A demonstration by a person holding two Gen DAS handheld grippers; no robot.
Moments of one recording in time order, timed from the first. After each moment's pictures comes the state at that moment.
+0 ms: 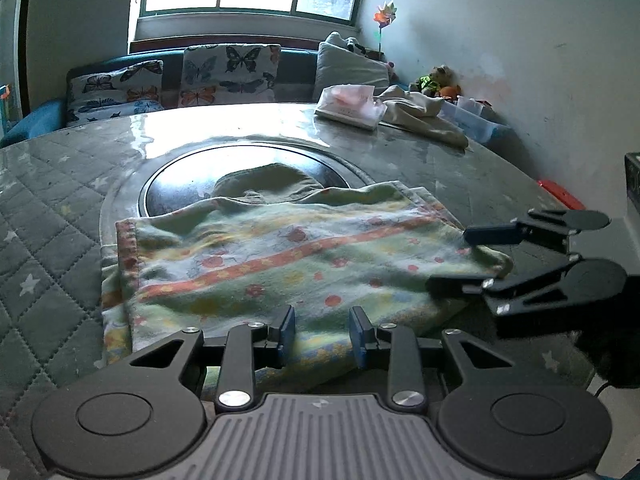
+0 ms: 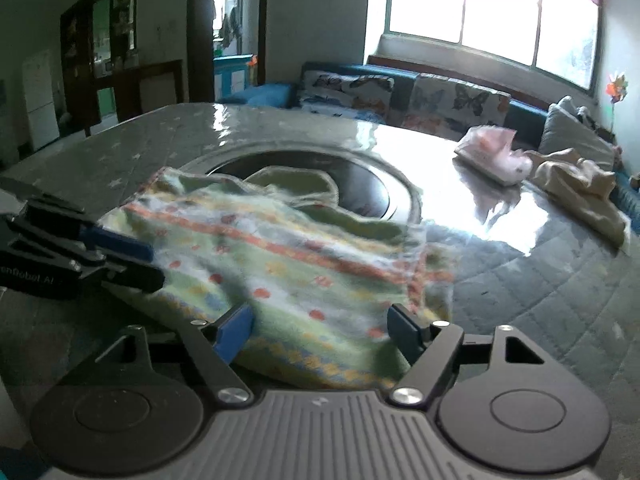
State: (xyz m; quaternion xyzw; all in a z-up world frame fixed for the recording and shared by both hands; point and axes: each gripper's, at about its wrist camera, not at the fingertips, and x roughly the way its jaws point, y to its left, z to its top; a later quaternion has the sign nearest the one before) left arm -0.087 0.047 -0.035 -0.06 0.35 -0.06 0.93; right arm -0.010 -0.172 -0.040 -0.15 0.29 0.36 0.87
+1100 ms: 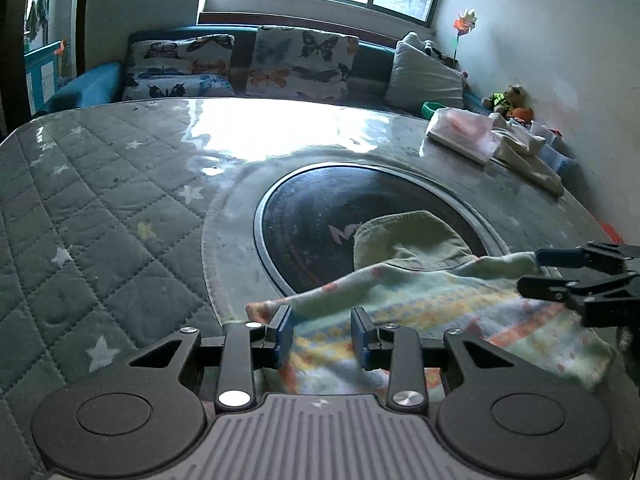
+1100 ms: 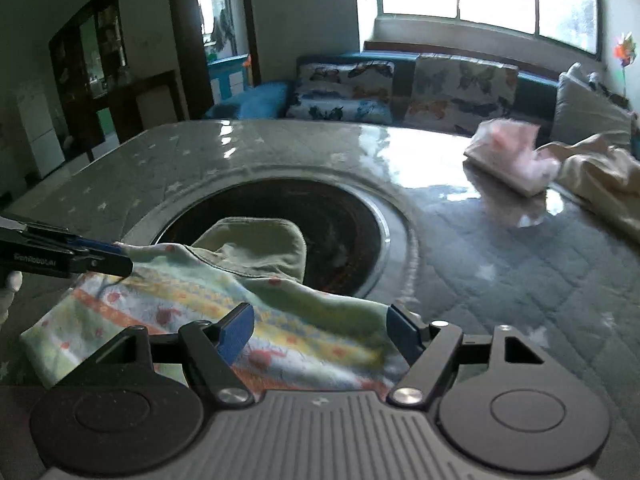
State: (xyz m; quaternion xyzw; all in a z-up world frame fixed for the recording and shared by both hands) left arm -0.016 0.150 -0.034 -0.11 0.37 0.03 0.92; right arm 0.097 -0.132 -0.039 -0.10 0.34 0.39 0.85
